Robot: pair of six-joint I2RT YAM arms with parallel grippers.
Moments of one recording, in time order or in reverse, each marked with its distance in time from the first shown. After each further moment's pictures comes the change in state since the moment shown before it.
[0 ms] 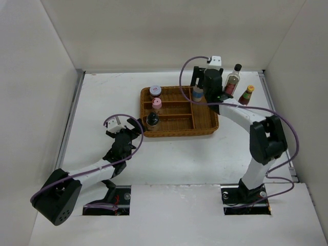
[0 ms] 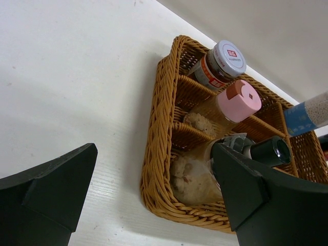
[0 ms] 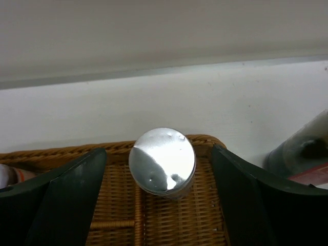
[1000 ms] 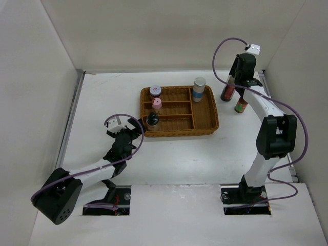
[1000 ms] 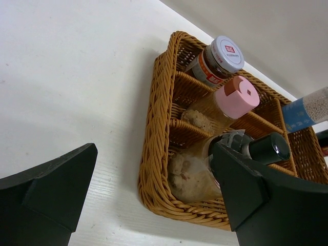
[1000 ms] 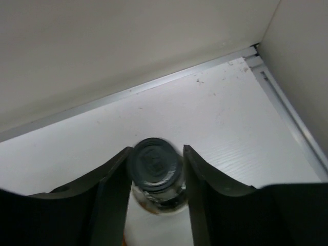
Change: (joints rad) left arm 0.000 0.010 0.000 0.006 0.018 -0.004; right arm -0.347 -0.008 0.190 -0.262 -0.041 0.003
